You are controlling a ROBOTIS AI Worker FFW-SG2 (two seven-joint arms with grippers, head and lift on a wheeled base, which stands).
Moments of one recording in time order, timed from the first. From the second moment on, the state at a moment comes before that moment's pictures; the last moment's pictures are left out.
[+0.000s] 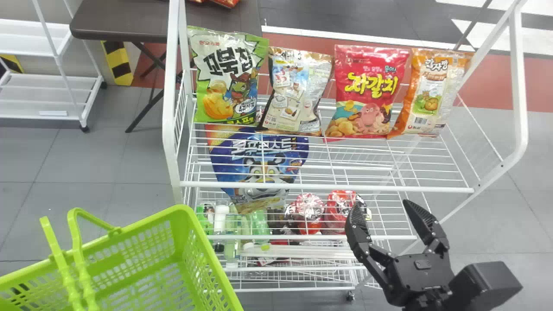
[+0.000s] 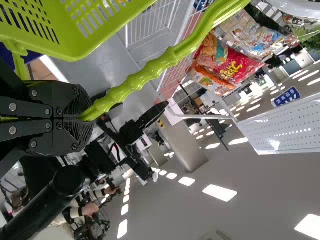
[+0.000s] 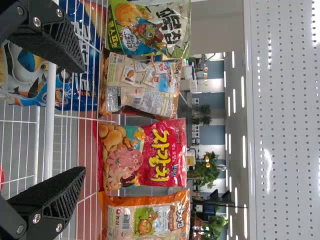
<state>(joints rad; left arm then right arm) 0.75 0.08 0.51 -2.33 0.33 1.06 -1.57 0.82 -0.01 -0.06 -2.15 -0.06 -0.14 0.12</state>
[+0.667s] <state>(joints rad) 0.76 0.09 0.50 -2.33 0.33 1.05 -1.57 0.53 -0.01 0.06 -2.09 -0.04 0.17 0.12</state>
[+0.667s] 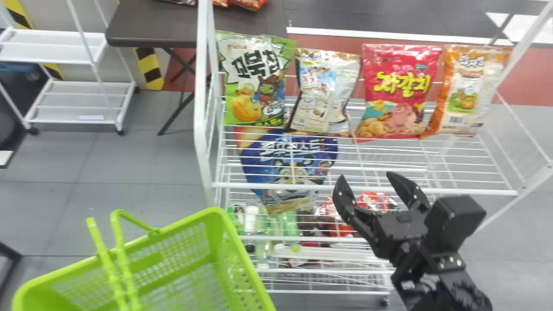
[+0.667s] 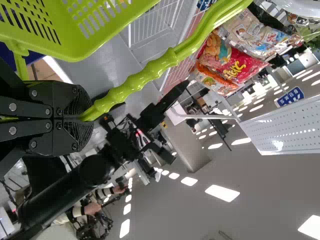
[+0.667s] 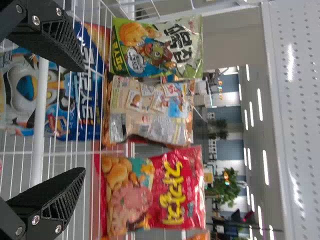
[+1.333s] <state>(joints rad) 0.75 0.12 0.50 -2.31 0.35 1.04 -1.57 -0.07 0.00 0.34 -1.64 -0.05 0.27 0.01</state>
